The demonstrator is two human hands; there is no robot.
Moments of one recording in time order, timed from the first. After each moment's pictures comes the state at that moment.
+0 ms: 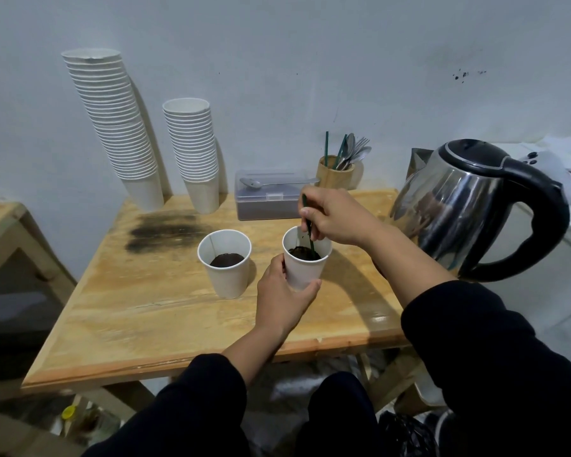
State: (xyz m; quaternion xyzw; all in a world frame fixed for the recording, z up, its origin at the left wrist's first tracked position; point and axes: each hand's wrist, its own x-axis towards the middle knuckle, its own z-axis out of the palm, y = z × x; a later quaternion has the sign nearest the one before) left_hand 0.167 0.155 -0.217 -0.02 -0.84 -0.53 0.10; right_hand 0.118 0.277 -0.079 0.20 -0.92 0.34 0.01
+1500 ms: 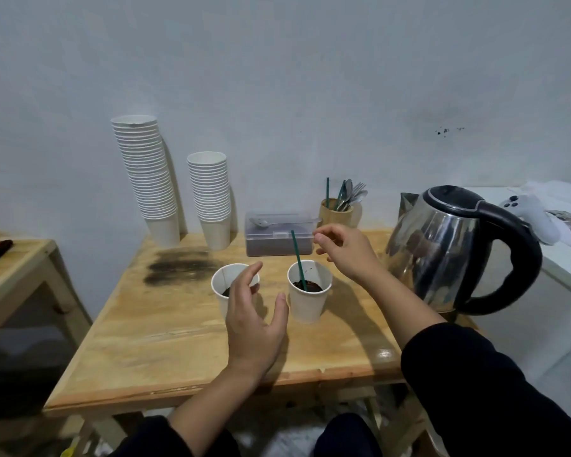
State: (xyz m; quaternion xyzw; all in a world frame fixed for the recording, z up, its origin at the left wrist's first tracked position) left_hand 0.212 0.115 -0.156 -0.08 -0.78 -0.52 0.34; right_hand 0.126 0.286 -0.091 0.06 -0.88 0.46 0.11
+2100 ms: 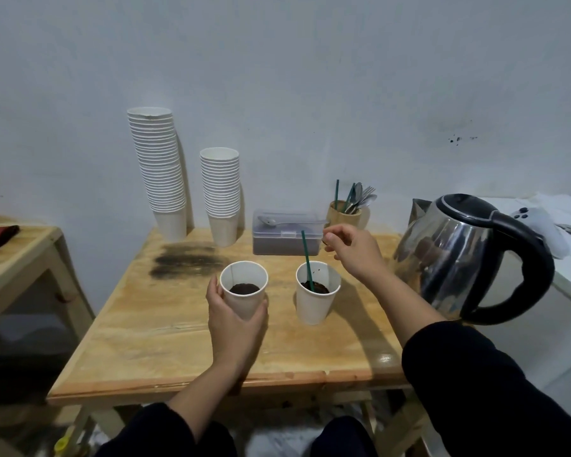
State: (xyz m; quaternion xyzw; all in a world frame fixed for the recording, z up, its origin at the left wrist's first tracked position) left_hand 0.189 0.081 -0.191 0.10 -0.78 -0.58 0.22; right_hand 0.113 0.283 -0.097 0.03 -0.88 0.46 0.13
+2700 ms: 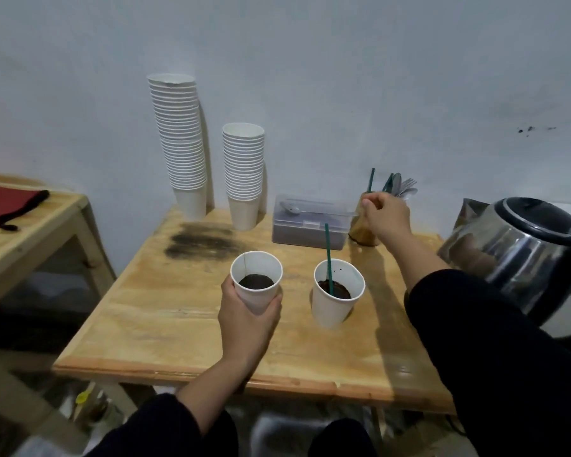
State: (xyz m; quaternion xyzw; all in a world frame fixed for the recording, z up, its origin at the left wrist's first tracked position) left_hand 0.181 0.094 -0.196 0.17 -0.77 -0.58 0.22; right_hand 0.020 0.296 -0.091 -0.05 -0.89 0.41 0.16
